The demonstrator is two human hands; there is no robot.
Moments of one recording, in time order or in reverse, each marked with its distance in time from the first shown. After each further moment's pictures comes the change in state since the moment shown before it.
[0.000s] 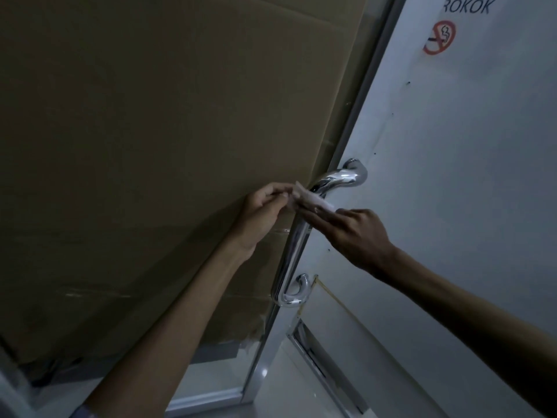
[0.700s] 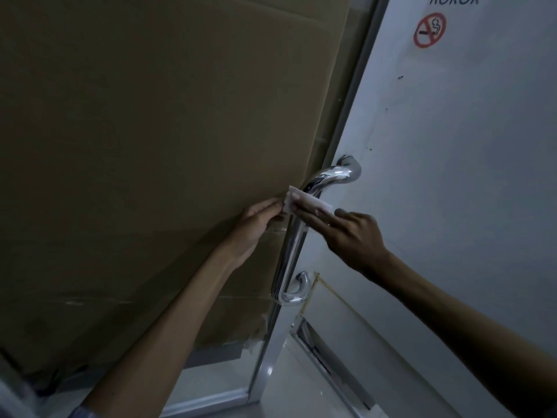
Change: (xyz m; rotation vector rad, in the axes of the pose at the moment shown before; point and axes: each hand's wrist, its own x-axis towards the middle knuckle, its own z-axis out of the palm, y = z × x) left_hand 0.007 -0.030 -0.008 -0.125 -0.122 -0.041; right_hand -0.020 -0.004 0.035 -0.037 0.061 0.089
